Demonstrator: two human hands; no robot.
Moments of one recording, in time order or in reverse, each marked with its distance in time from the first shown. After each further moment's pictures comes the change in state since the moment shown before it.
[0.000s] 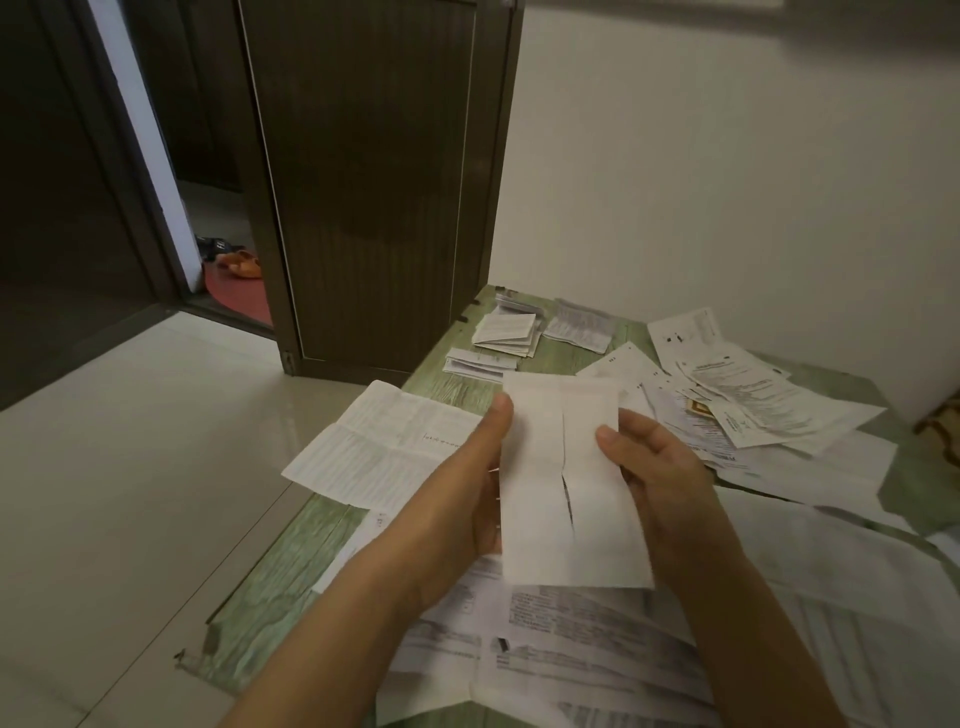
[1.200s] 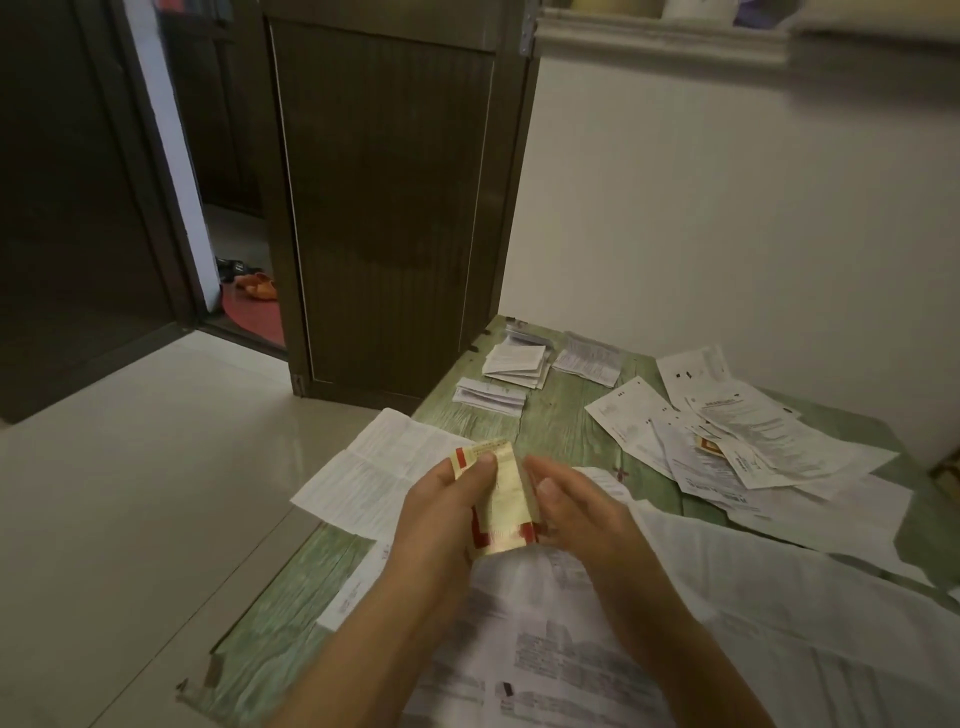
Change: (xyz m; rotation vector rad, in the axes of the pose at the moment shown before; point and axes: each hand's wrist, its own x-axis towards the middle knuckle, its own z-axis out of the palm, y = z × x) left_hand 0.007 -0.006 -0.005 -0.222 0.302 0.245; right_hand -0.019 0.015 0.030 -0.389 -0.327 -0.125
